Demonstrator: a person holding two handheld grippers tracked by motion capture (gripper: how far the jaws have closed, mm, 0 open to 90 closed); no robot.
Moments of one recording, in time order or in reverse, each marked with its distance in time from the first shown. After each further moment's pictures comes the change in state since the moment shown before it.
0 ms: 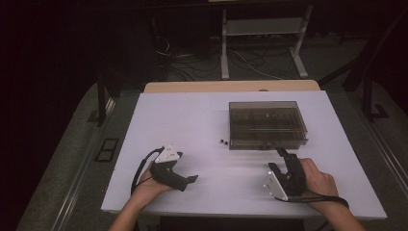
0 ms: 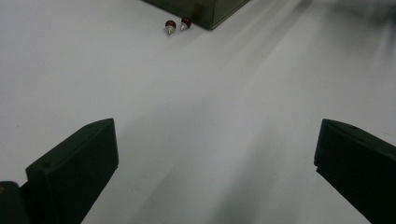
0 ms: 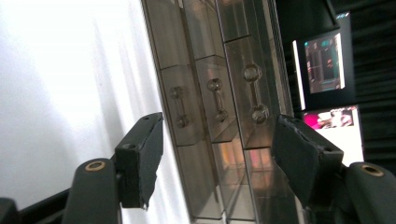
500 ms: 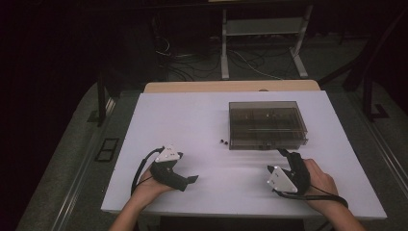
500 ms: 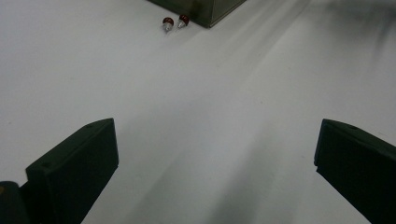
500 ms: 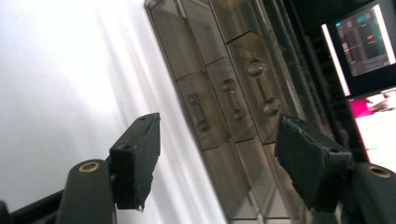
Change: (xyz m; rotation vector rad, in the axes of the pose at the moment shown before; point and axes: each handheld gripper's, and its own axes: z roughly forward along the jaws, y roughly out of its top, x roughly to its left) left arm 0.001 0.000 0.001 0.009 -0.014 -0.015; right arm -0.010 -0.005 -0.003 -0.027 0.129 0.217
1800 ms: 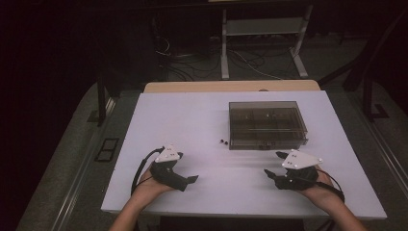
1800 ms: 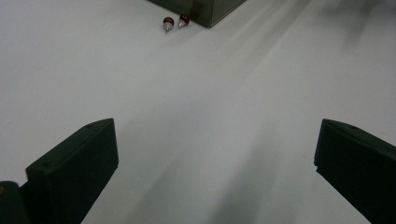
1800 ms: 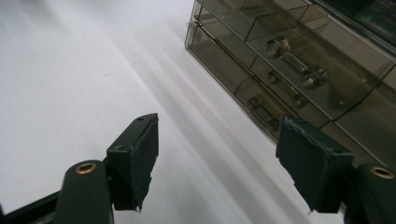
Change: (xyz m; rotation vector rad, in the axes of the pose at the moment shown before) left arm 0.001 -0.001 0.000 -0.004 0.002 0.004; right arm -0.027 -0.018 0.006 -0.084 0.392 0.561
